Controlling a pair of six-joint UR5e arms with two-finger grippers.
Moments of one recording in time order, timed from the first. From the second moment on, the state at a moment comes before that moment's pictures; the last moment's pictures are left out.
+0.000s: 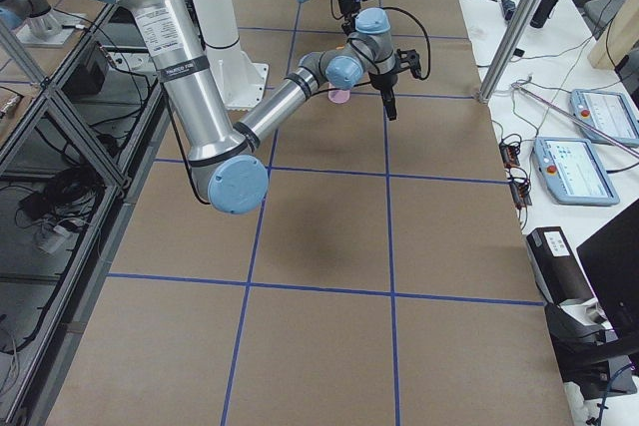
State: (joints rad) left arm -0.59 -2.13 -1.74 -2.26 -1.80 -0.84; right arm 0.93 -1.18 1.89 -1.46 1.98 0.83
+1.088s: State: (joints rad) left arm -0.42 -2.15 -1.54 -2.86 -1.50 -0.61; right arm 0.94 -1.18 1.89 -1.46 1.98 0.83
